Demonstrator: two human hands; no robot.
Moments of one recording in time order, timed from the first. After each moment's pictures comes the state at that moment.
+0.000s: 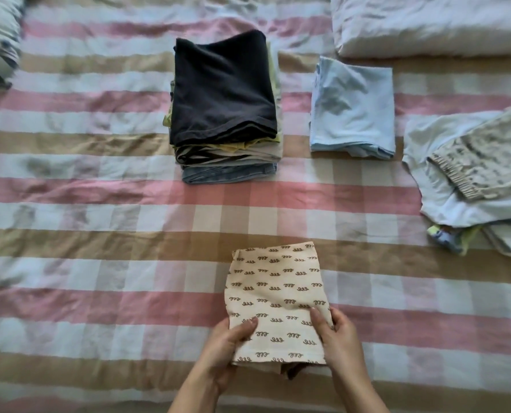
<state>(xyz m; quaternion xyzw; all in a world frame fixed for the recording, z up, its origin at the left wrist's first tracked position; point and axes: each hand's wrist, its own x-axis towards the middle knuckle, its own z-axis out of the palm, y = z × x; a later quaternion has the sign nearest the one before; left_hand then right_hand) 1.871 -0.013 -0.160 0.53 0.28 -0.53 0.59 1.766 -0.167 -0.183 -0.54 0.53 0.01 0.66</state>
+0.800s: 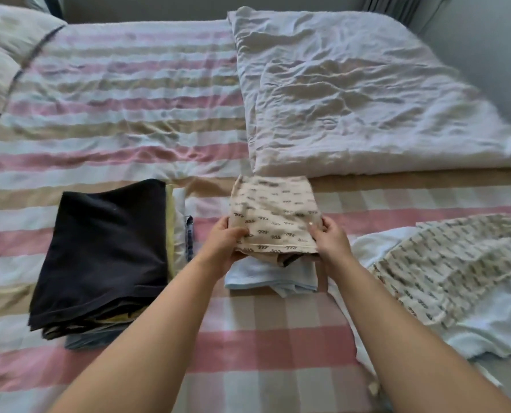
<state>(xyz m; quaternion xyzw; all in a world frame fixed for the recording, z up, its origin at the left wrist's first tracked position) 2.125 -0.372 -0.134 0.63 0.05 -0.43 0.65 2.012 -0.522 -0.160 -0.64 0.47 -0.13 0.59</state>
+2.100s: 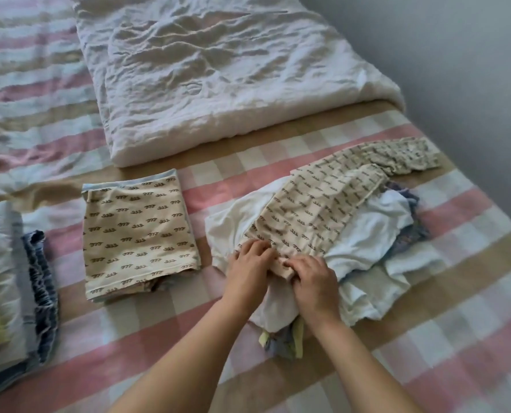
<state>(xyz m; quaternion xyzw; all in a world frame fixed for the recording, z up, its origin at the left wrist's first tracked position) 1.911 -0.493 -0.216 0.79 -0.56 -0.18 0.17 1.786 -0.539 -0.198 -0.85 0.47 -0.11 0.20</state>
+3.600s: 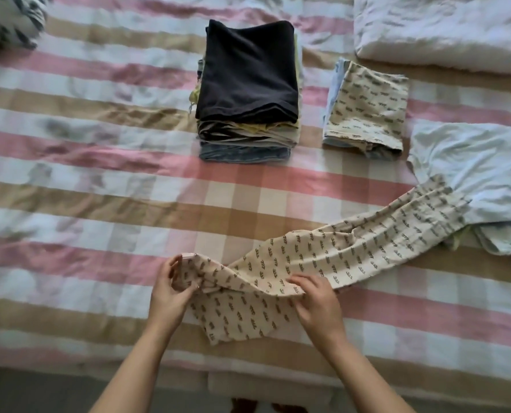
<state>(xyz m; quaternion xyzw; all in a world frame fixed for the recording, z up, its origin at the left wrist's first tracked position) 1.906 0.078 -0.191 0.84 0.06 -0.21 0.50 1.779 -0.156 -0.179 -0.90 0.22 0.01 0.37</state>
